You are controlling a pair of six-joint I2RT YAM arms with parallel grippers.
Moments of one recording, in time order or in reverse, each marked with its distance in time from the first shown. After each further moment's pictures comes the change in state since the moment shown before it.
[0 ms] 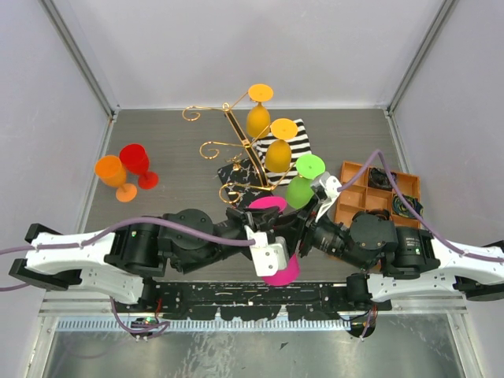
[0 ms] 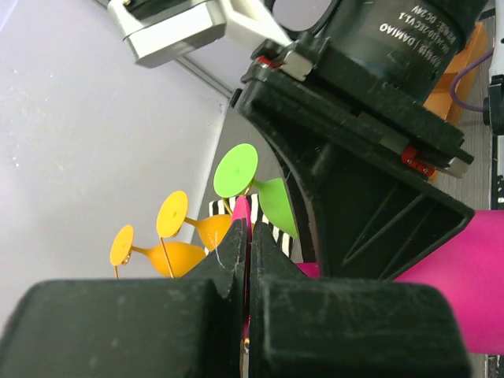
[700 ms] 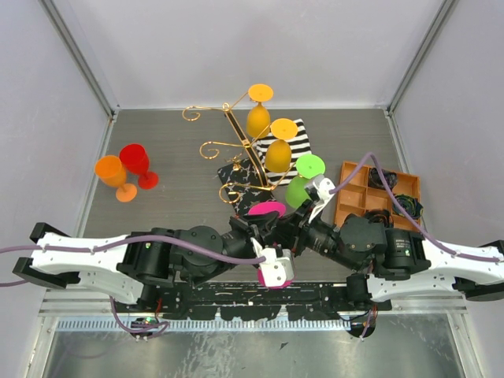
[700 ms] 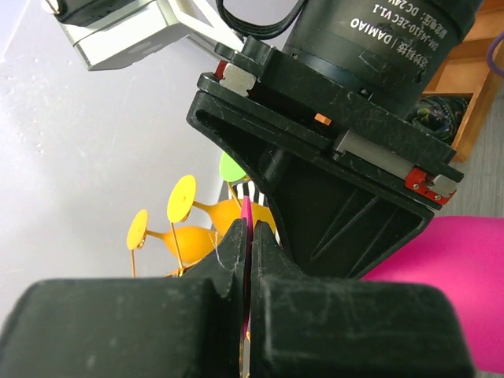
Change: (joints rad) left arm -0.051 -0.011 -0.131 0.115 -0.119 0.078; right arm 0.000 0.021 -0.043 0.042 0.018 0.004
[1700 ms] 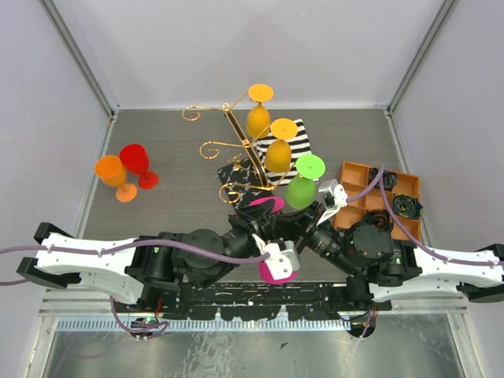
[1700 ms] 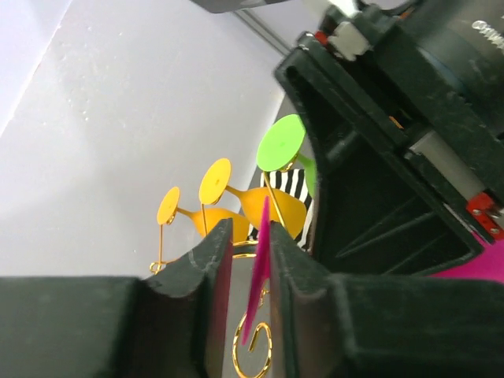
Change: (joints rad) left arm -0.010 0.010 -0.055 0.154 -0.157 0.060; right arm 0.001 -0.114 -0.222 0.347 0.074 -0.067
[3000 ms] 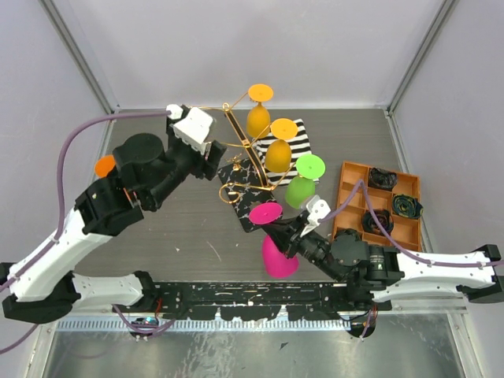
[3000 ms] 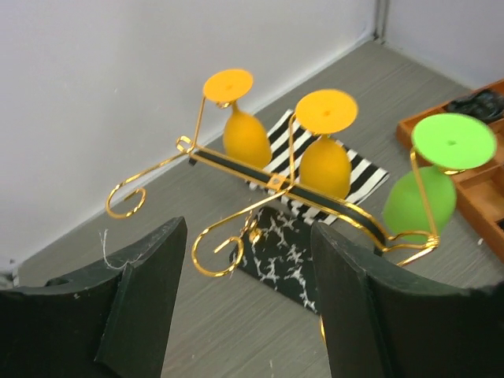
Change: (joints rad) left arm 0.629 -0.101 0.204 -0.310 0.303 -0.599; right arm 0.000 -0.014 -0.160 0.043 0.097 -0.201
